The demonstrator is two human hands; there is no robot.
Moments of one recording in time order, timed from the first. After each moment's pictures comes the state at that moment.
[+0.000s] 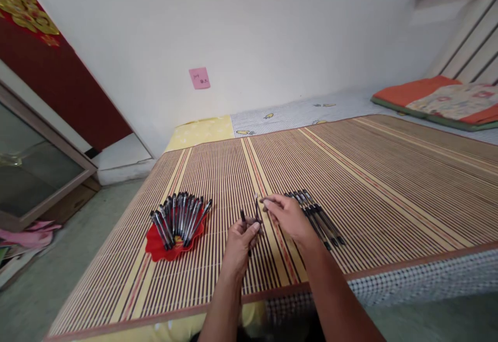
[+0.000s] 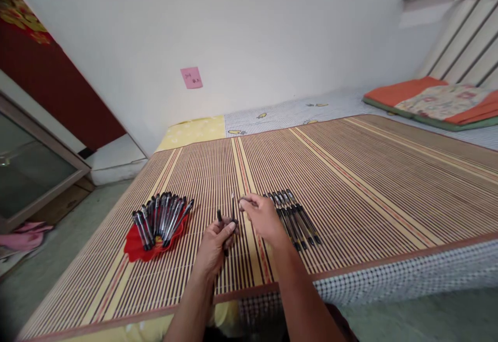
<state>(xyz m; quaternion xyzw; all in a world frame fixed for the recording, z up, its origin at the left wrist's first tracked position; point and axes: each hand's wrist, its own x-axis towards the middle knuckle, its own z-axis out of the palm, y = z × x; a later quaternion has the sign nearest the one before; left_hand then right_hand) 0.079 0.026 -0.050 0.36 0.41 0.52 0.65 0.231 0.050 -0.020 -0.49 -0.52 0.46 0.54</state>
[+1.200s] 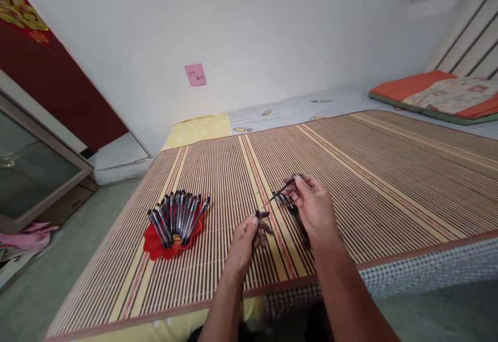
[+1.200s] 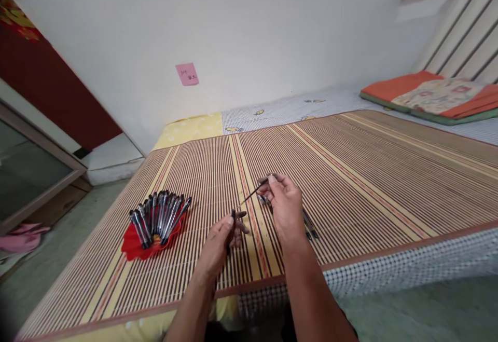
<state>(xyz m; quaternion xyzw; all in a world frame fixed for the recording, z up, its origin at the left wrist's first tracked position) 0.086 0.018 -0.043 0.47 0.39 0.45 0.65 0.257 0.042 0.011 -0.37 -0.27 0.44 0.77</state>
